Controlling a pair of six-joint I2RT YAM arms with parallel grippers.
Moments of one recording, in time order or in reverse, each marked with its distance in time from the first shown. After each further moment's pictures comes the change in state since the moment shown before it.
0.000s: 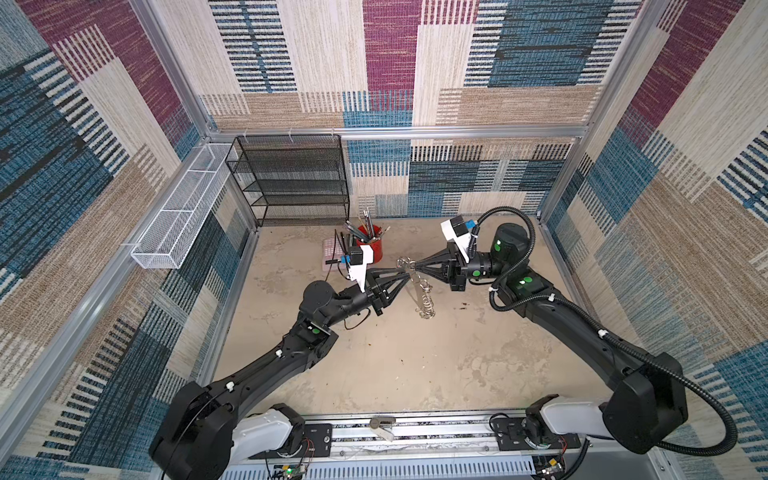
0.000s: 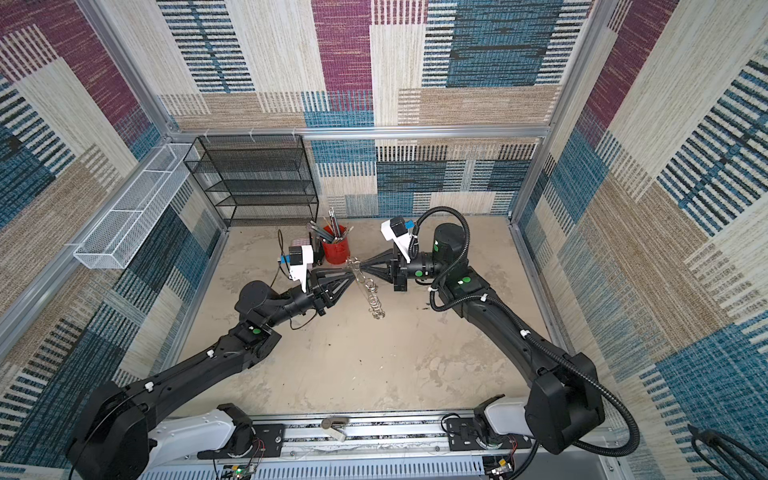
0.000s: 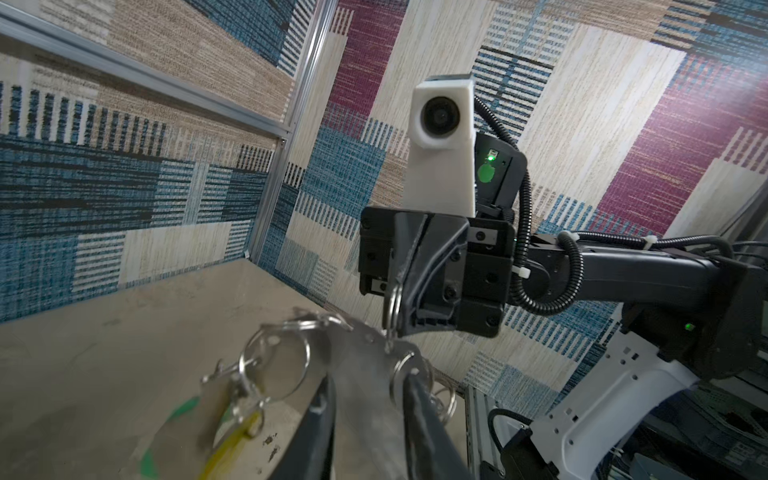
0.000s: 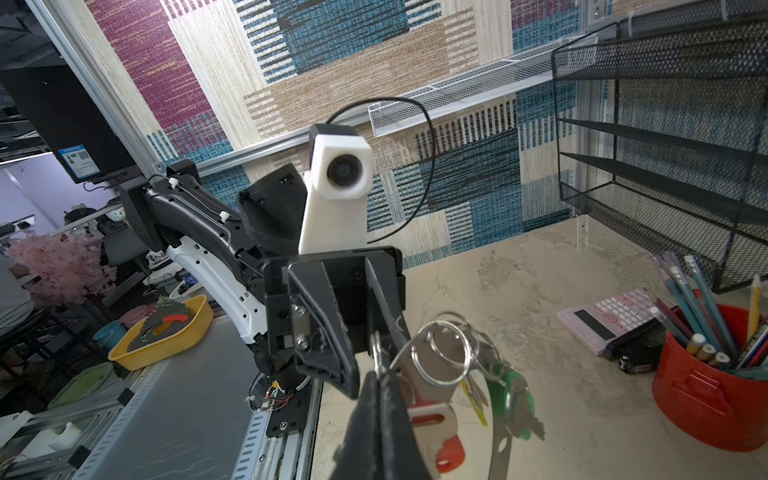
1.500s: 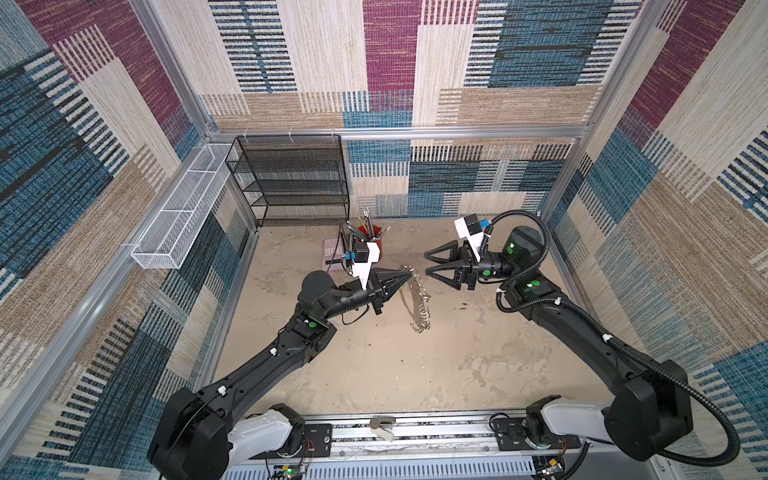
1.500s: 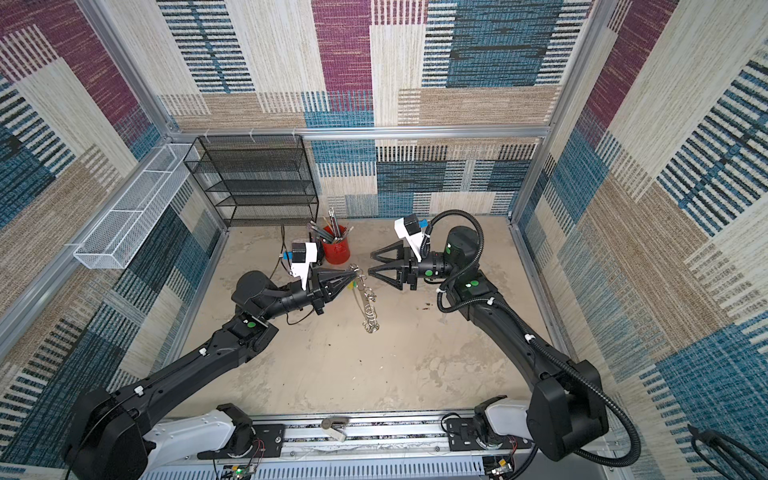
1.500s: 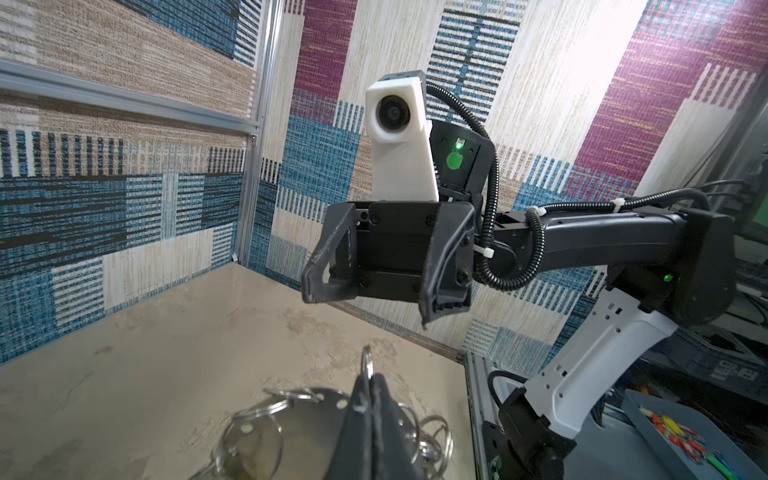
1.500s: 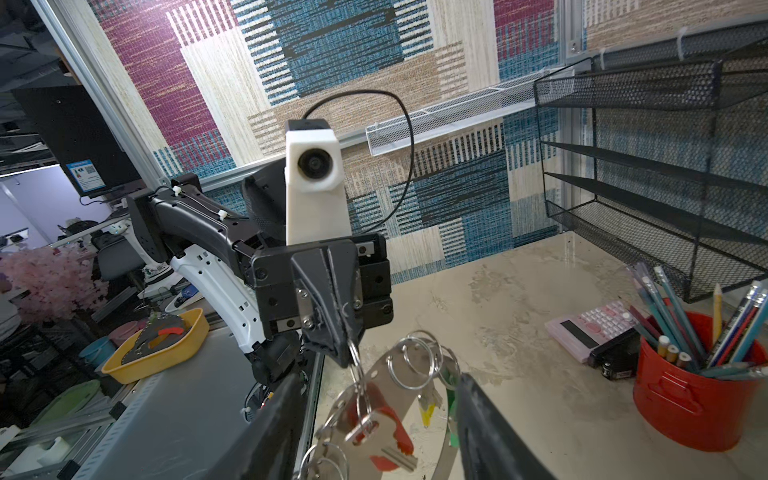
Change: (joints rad) left arm -0.026 0.022 0.048 0.003 0.066 0.119; right arm -0.058 -0.016 -0.054 0.155 -0.075 0.101
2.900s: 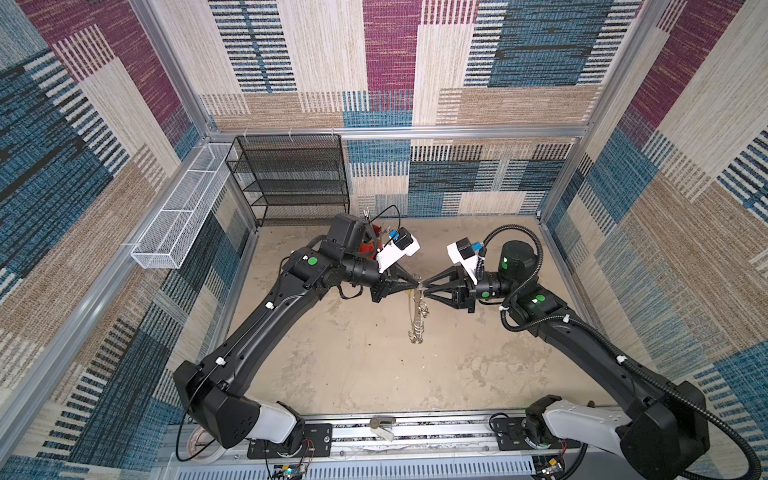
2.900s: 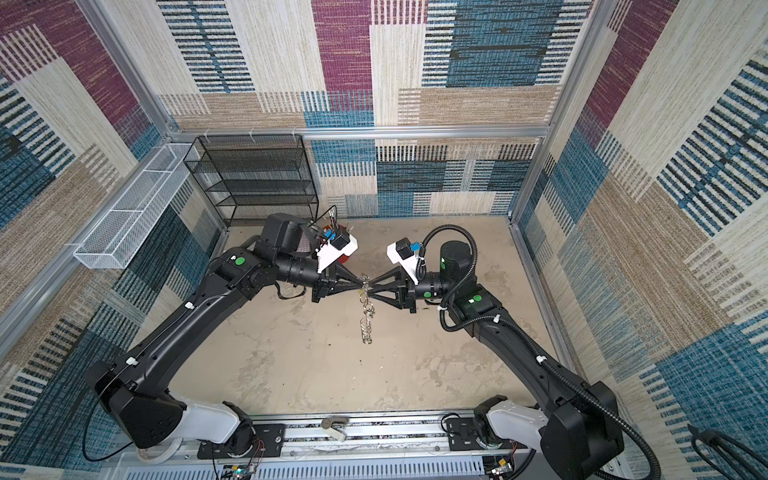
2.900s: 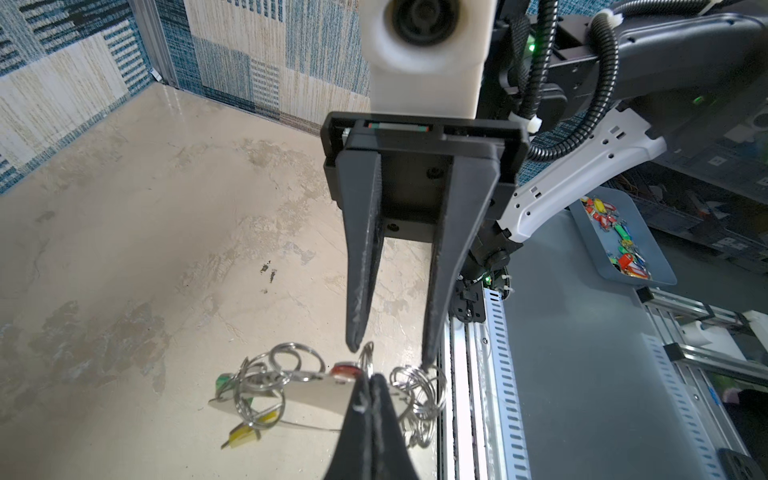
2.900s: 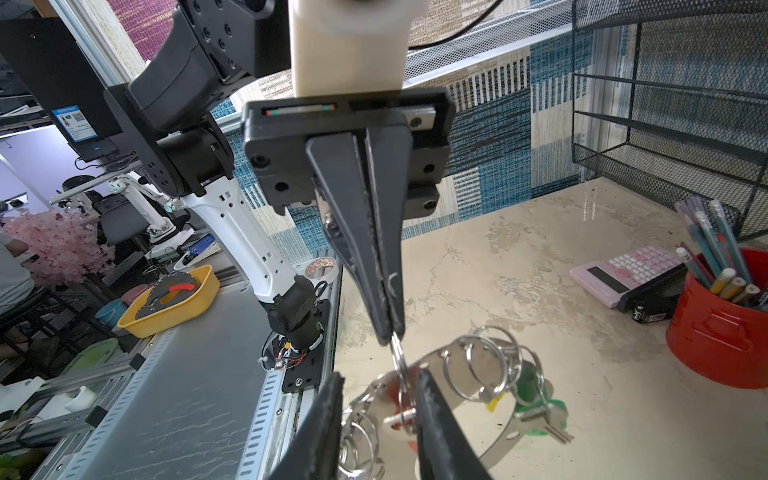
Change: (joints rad) left arm -0.005 0.255 0.807 -1.484 0.165 0.684; right arm 0.058 -0.134 -0.097 -0.272 0.051 -0.208
